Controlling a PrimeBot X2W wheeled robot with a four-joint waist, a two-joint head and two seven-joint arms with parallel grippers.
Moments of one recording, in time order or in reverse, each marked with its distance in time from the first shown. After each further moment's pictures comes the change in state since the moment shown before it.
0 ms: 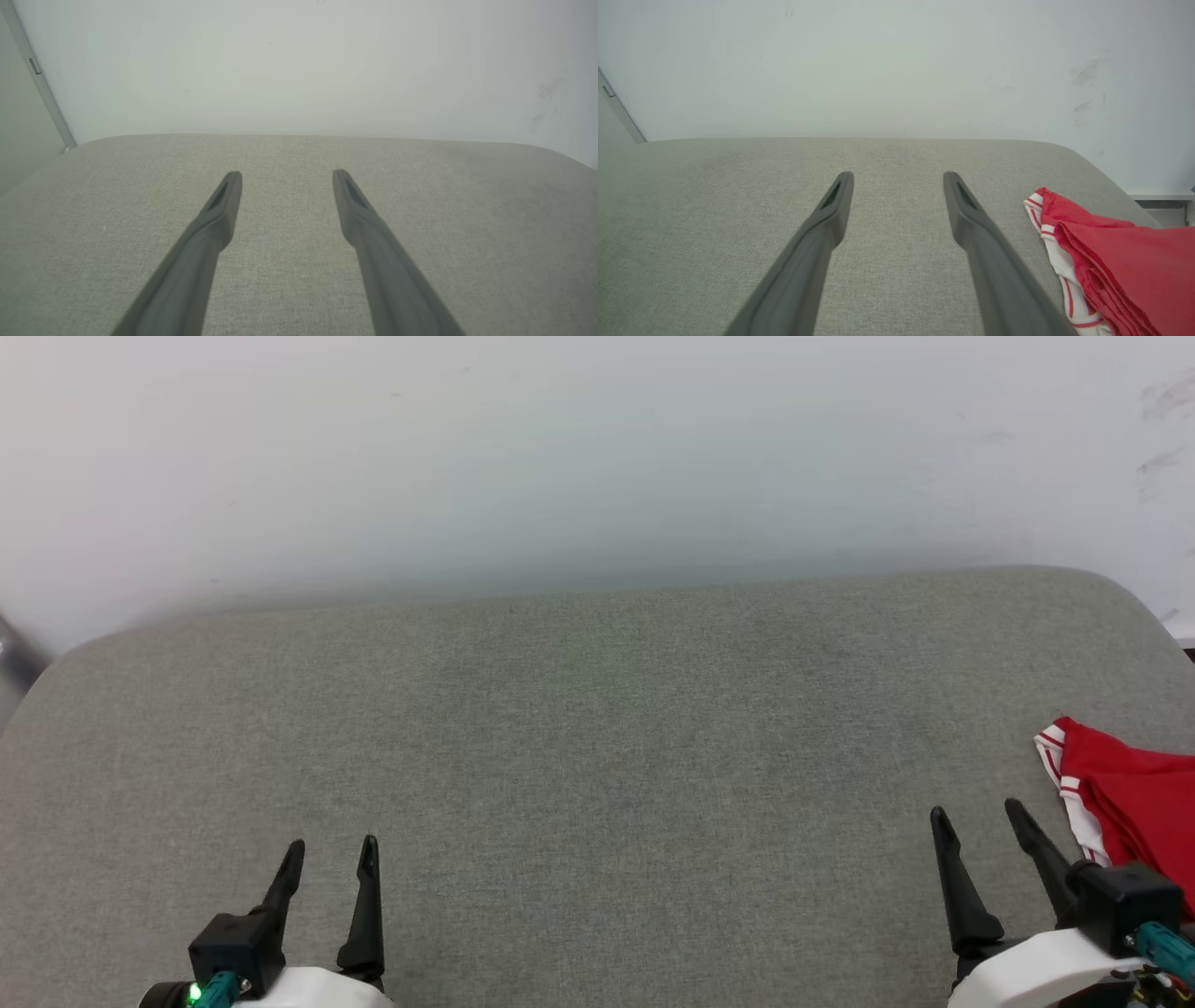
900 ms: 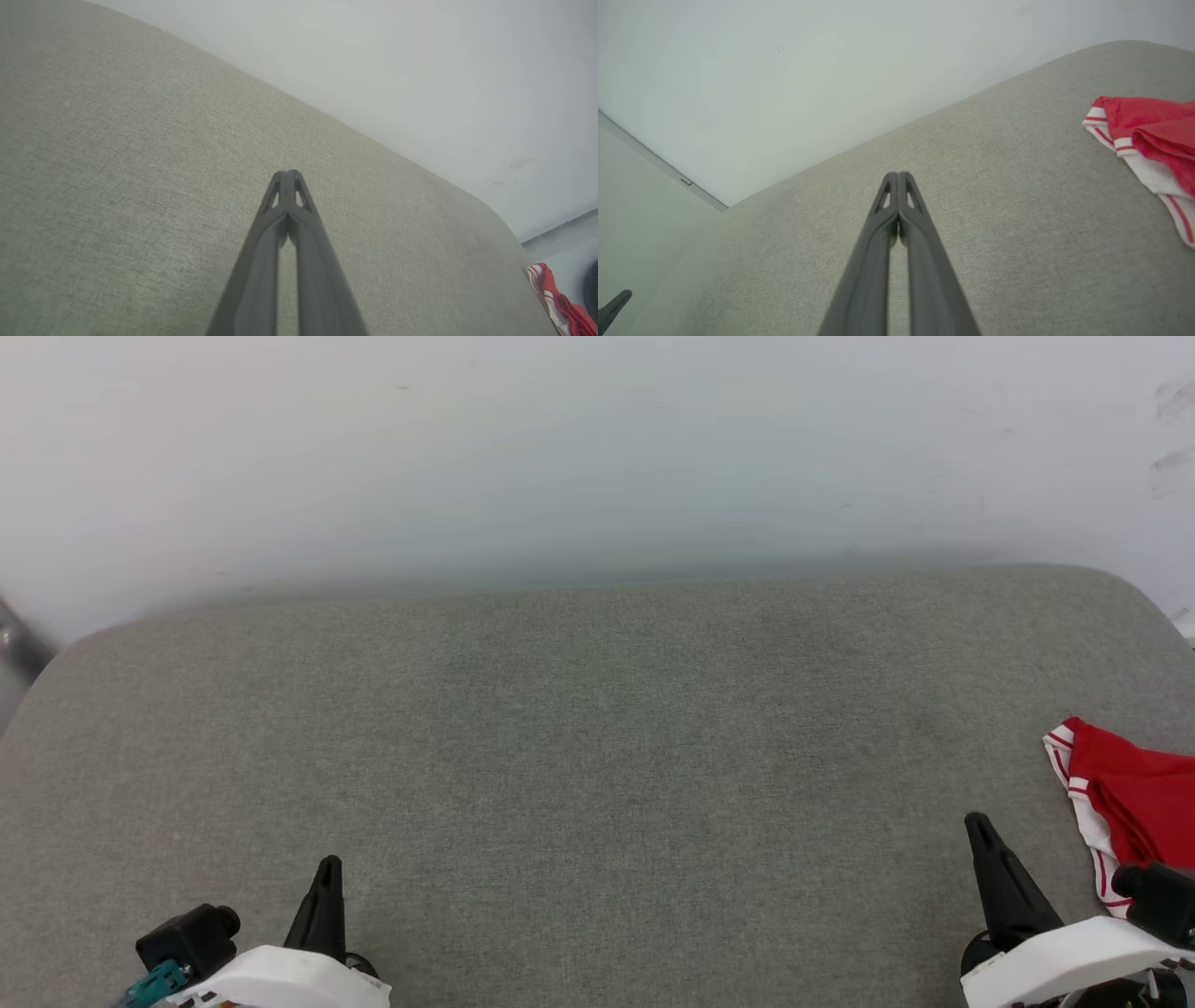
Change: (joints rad) left arm -0.013 -0.079 0.091 0.058 -0.344 -0.081 0.106; right arm -0.032 0.003 -0.021 0.115 0.438 0.000 0.031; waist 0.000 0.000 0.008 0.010
